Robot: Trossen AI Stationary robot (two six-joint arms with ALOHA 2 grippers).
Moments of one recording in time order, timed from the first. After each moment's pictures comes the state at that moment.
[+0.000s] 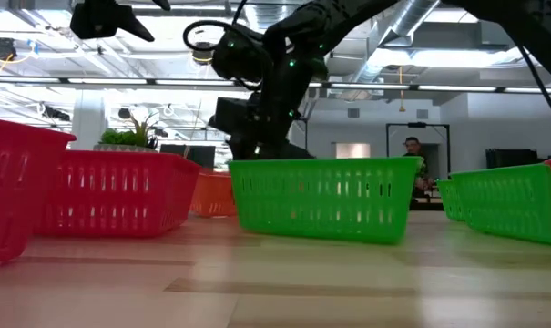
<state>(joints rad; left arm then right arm) -0.16 0.97 1.06 -0.85 -0.25 -1.03 -0.07 2.23 1.72 -0.57 0.07 -1.05</state>
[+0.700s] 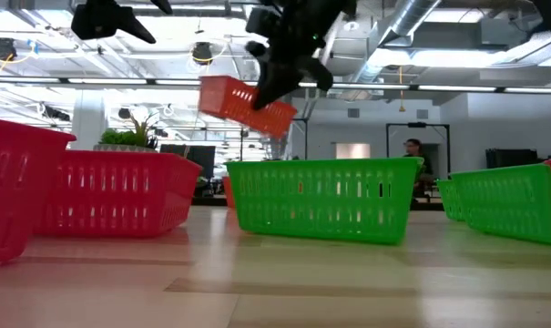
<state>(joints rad) -0.16 0.97 1.06 -0.86 -0.30 -1.03 -0.16 1.93 1.72 -0.67 0.08 -0.93</state>
